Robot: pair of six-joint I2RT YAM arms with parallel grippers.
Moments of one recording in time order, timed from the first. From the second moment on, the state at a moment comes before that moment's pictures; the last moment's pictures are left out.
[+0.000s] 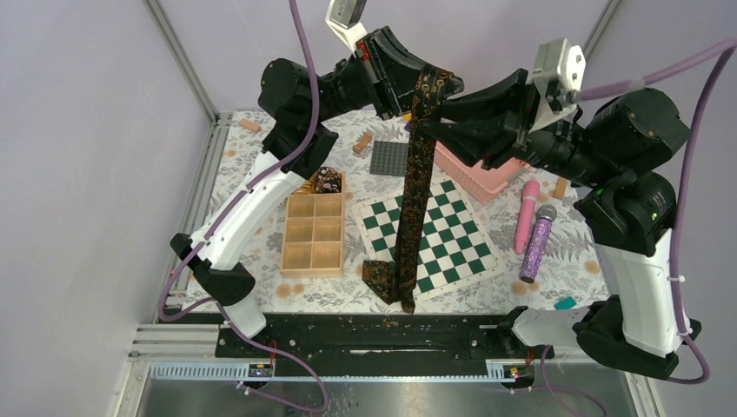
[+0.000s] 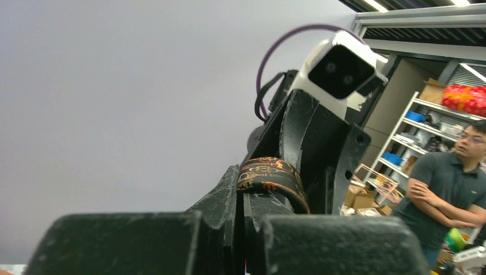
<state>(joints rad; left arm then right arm) -0.80 1.70 2.14 0.35 0.75 -1.01 0.73 1.27 2.14 -0.59 -0.52 -0.07</state>
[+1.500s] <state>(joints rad) -0.68 1.67 2.38 0.02 0.63 -0.86 0.70 1.05 1.21 -0.35 -0.68 -0.02</state>
